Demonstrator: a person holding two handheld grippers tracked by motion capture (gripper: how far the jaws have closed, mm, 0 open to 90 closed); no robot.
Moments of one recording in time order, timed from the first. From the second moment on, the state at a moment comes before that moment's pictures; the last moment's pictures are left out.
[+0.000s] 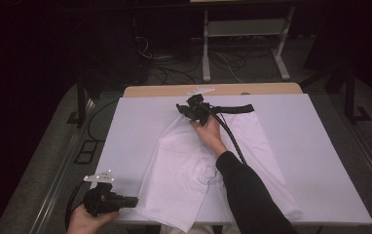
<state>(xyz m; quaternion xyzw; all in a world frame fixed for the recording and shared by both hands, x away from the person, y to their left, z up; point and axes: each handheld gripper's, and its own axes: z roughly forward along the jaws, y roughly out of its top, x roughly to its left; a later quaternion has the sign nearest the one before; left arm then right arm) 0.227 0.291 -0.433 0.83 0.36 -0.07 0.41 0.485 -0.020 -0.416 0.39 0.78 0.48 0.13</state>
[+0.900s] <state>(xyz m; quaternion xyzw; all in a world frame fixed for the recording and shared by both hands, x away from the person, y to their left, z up) 0.222 0.255 -0.410 0.85 0.28 -0.10 0.44 0.503 -0.064 -0.397 0.42 0.75 0.50 0.13</state>
